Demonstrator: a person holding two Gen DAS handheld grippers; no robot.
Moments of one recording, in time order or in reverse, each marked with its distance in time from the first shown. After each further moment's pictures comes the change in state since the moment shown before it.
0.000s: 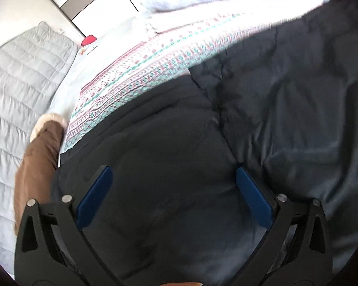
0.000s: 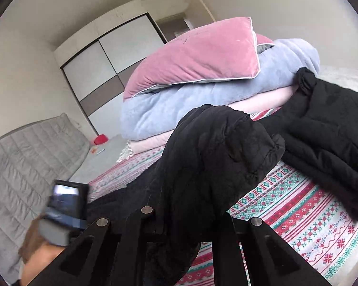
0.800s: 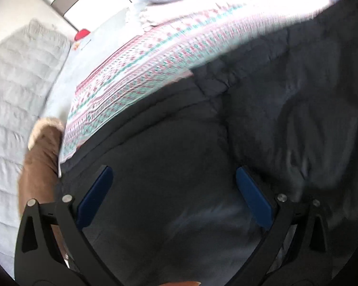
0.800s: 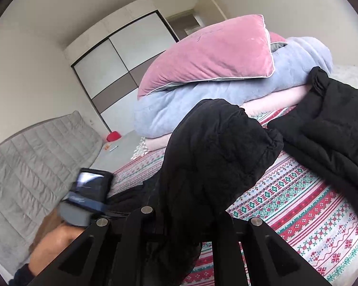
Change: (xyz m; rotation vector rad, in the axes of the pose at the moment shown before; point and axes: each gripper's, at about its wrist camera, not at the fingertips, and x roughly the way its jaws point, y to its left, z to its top) left arm -0.008 0.038 0.019 -0.031 0.048 -0.066; right arm -0.003 0.017 0.005 -0.008 0.019 0.068
